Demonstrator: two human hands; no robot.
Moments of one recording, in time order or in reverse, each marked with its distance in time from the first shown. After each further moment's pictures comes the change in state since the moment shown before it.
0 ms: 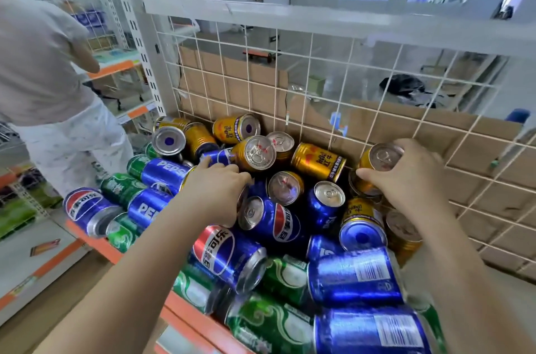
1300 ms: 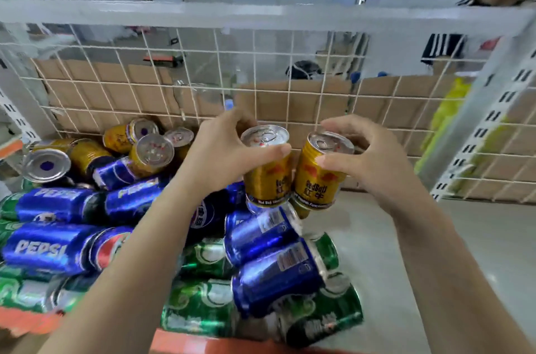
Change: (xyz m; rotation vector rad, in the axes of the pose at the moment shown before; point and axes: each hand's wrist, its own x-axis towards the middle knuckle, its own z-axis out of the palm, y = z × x) left_hand 0.002 0.126 -0.063 -1.013 0.488 0.310; right_hand -0.087 0.040 -0.103 0.563 -0.025 -0.014
